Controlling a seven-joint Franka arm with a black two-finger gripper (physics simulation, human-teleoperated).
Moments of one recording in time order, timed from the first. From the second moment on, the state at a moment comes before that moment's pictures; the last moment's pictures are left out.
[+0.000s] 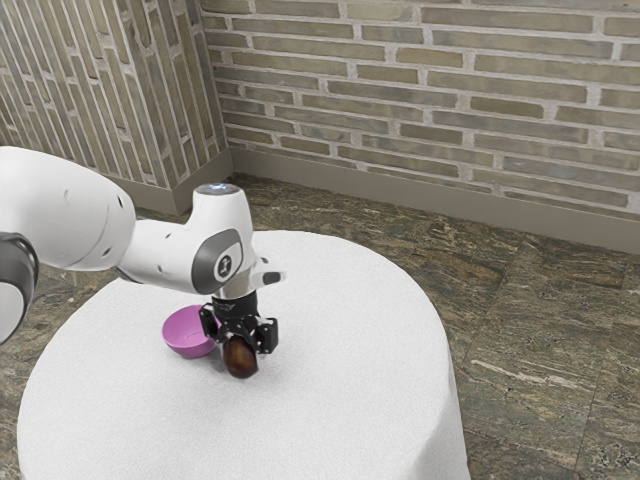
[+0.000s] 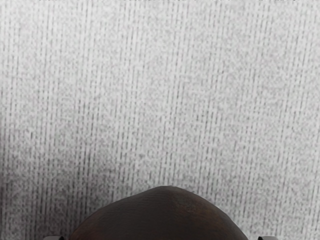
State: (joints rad) arm -0.71 0.34 0.64 -2.15 -0.30 2.29 0.02
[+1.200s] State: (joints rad) arm -0.70 0.23 0.81 -2.10 -0.20 2.21 0.00
